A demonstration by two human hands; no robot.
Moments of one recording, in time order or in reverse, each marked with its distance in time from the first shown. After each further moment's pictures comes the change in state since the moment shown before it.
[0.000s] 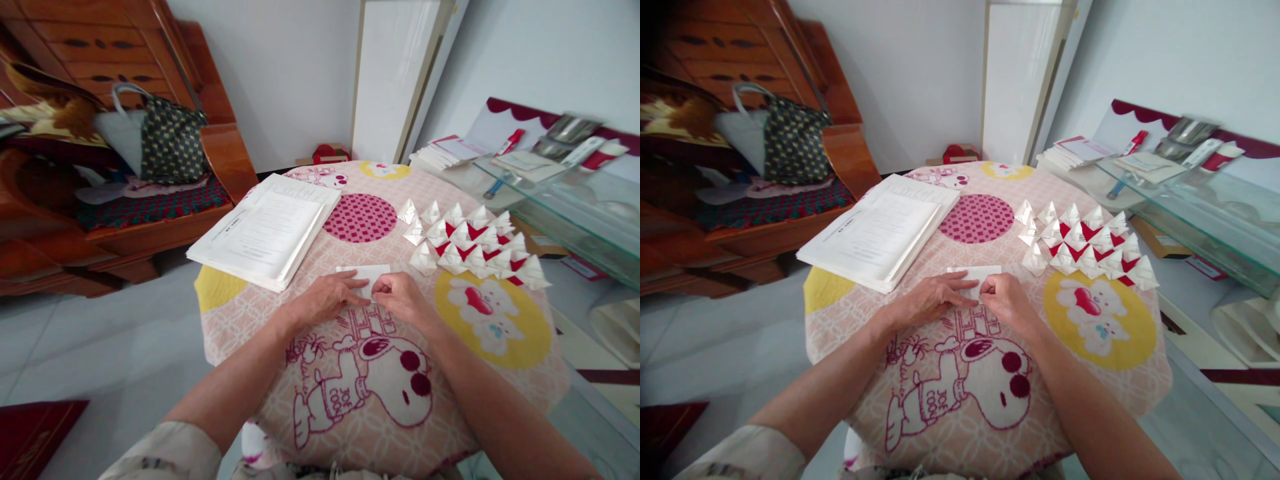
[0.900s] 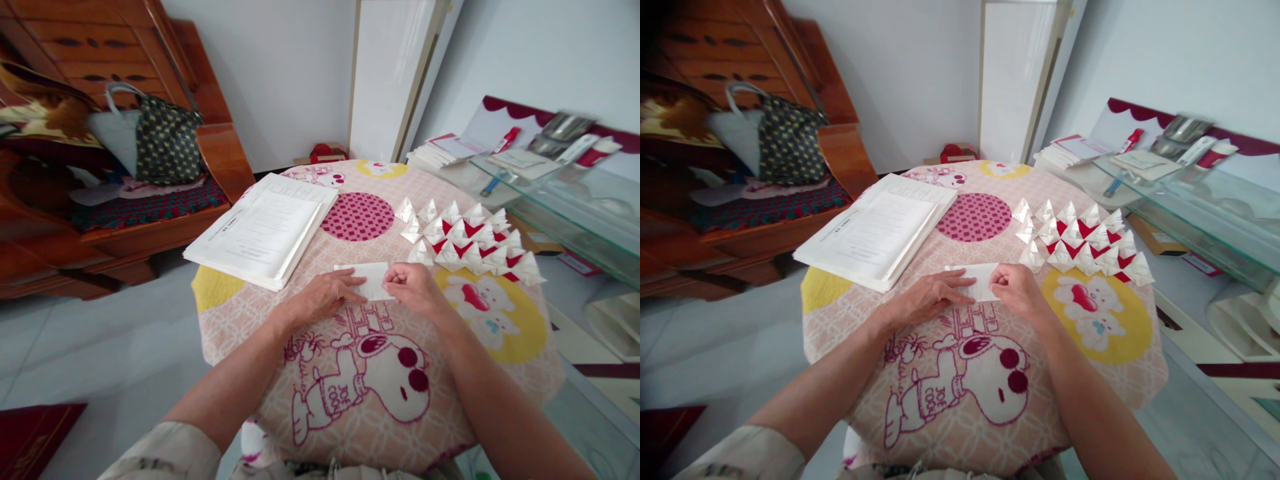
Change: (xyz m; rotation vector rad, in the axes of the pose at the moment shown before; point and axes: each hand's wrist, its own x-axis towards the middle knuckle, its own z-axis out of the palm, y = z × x) left_hand -0.003 -0.002 0.001 -0.024 0.035 -0.007; right_hand -0.004 0.013 -0.025 0.123 0.052 0.013
